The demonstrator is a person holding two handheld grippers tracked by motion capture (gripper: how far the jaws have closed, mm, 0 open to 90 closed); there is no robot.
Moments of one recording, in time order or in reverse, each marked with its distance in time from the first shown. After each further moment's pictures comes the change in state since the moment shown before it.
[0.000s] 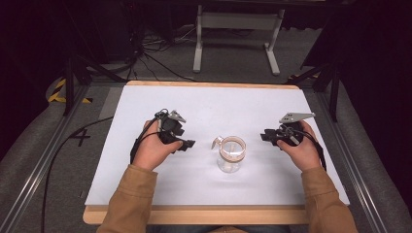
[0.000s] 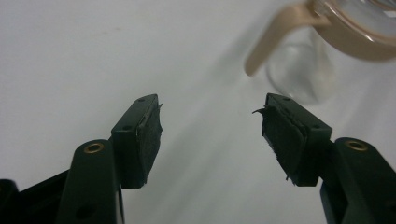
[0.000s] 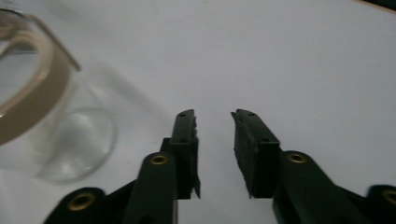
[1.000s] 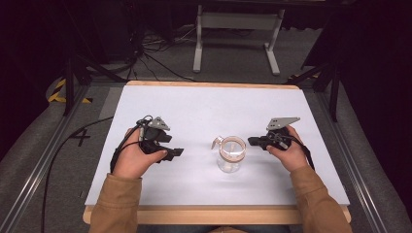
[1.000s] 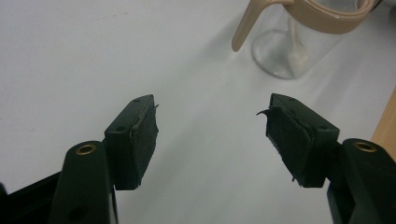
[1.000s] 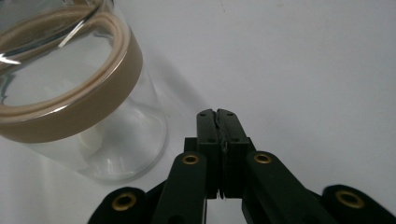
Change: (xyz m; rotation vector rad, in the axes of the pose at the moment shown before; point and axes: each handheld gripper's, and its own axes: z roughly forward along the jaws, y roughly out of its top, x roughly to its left) left arm -0.005 -0.029 -0.037 -0.072 0.031 -0.046; right arm 0.017 -0.001 0.033 -0.003 0.157 -0.137
